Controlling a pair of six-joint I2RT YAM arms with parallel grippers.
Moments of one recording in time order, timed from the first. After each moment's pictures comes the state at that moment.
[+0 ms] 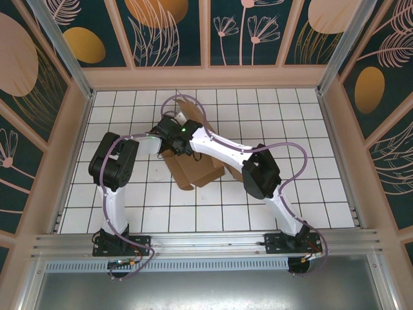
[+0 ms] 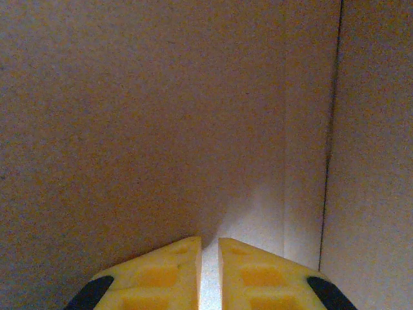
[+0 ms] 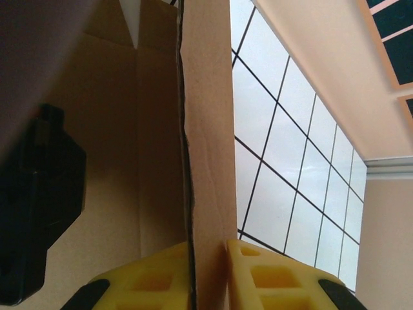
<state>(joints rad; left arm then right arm) -0.39 2.04 1.15 0.01 0.44 -0.96 0.98 2.26 2.07 -1.05 0.87 0.12</state>
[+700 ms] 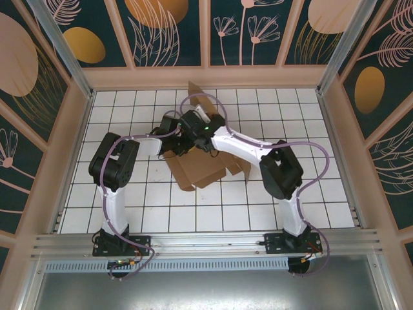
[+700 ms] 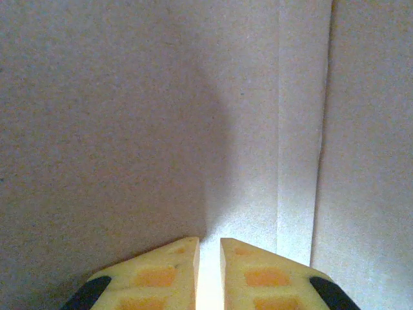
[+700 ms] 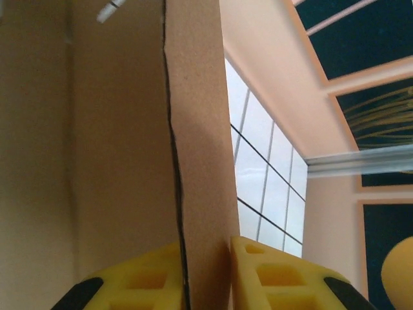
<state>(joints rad) -0.39 2.04 1.13 0.05 0.47 -0.98 0.85 2.03 1.64 -0.63 0.98 -0.17</state>
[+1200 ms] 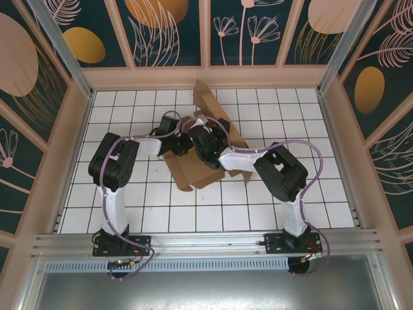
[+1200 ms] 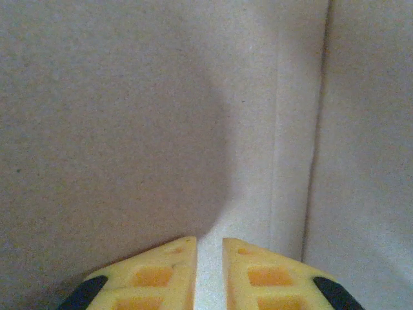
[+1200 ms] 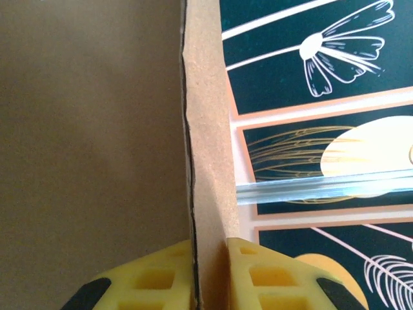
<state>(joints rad) -0.38 2.01 1.08 0.12 0.49 -1.02 0.87 1.99 1.19 0.37 1.20 -0.92</state>
